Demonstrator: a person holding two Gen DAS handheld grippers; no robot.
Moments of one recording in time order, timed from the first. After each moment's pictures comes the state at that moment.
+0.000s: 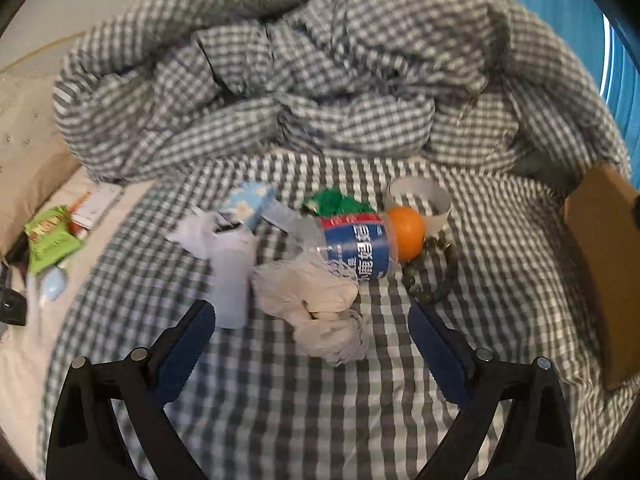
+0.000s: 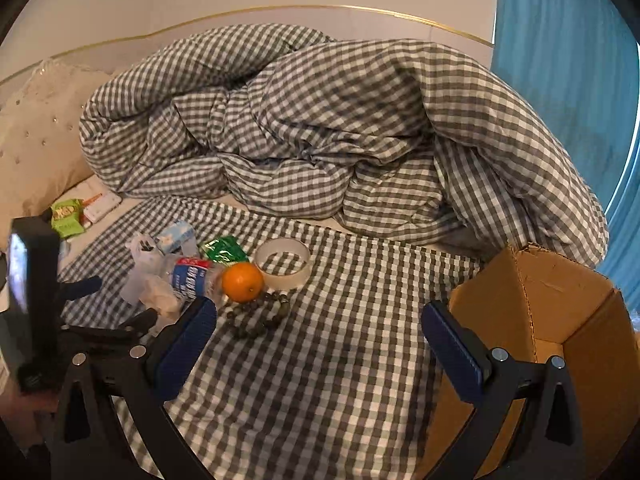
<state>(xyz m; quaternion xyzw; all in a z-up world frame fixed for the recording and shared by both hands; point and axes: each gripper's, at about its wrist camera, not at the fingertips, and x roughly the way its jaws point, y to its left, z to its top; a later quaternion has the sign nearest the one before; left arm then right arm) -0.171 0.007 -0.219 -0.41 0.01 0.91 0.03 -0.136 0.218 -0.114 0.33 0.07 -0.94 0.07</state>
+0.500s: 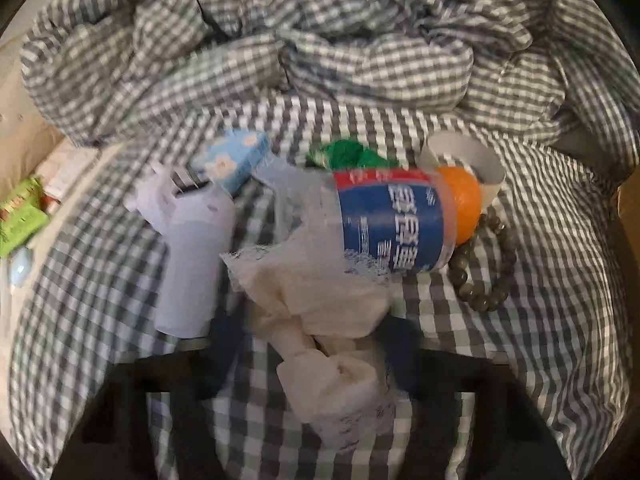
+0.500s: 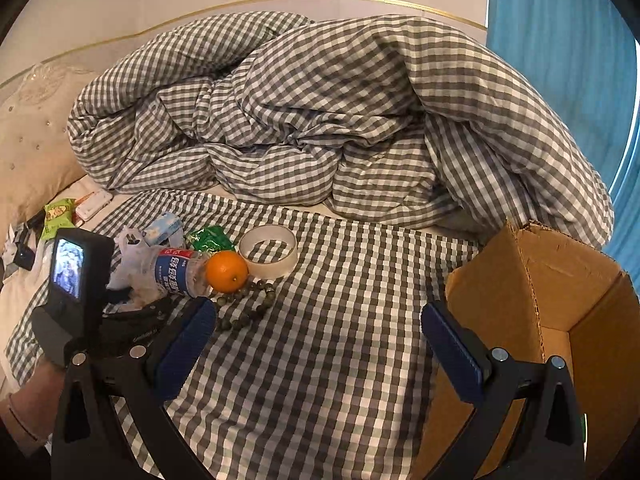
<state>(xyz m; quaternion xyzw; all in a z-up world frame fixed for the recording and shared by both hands) -0.217 0.008 -0.275 -0.47 0.00 0.88 0.00 -0.143 0.236 -0.129 0.34 0.06 -0.93 0.07</state>
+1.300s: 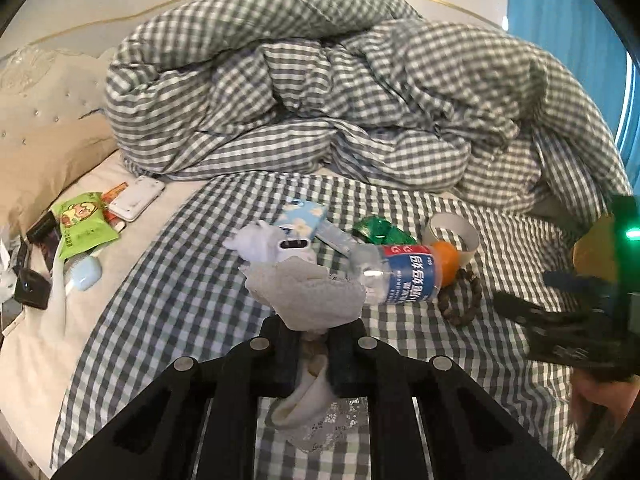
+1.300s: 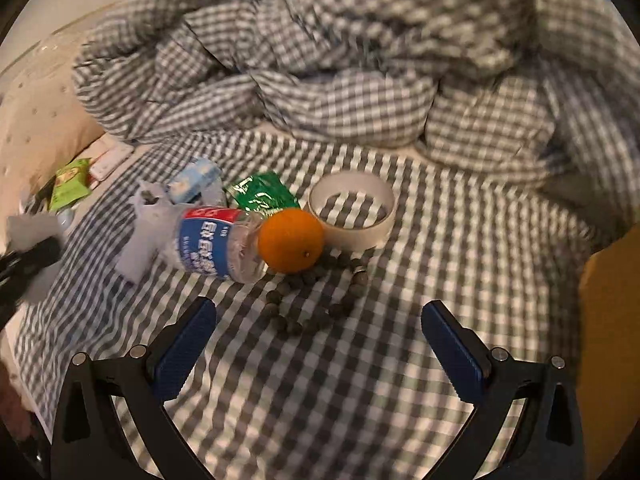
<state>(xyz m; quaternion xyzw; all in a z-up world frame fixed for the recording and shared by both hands) -0.149 -0.061 -0.177 -0.37 -0.04 0.93 -0.01 -0.222 0.160 -0.215 0.45 0.04 -0.88 0.13</state>
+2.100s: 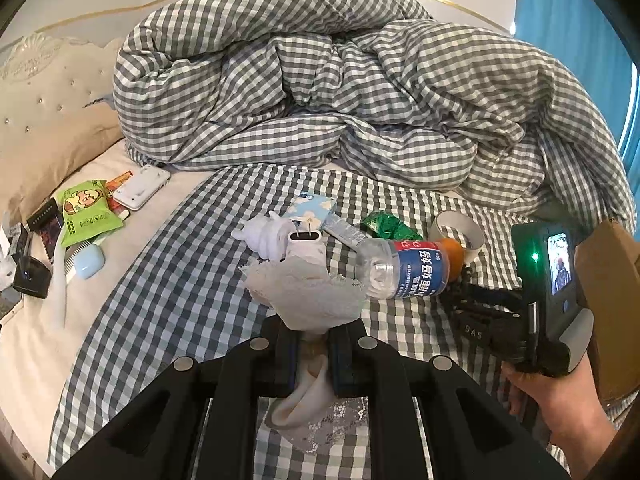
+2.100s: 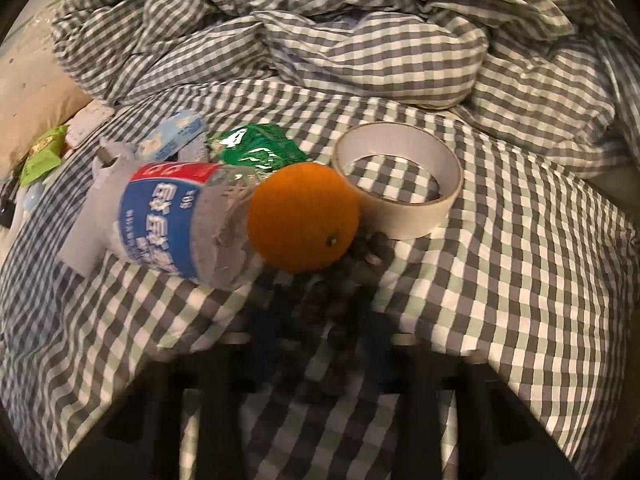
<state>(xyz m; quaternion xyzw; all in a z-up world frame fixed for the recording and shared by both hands) -0.145 -0.068 -0.184 -0.38 -0.05 0.92 -0.01 -0.250 0.129 -0.273 0.47 0.08 -0.87 0.15</state>
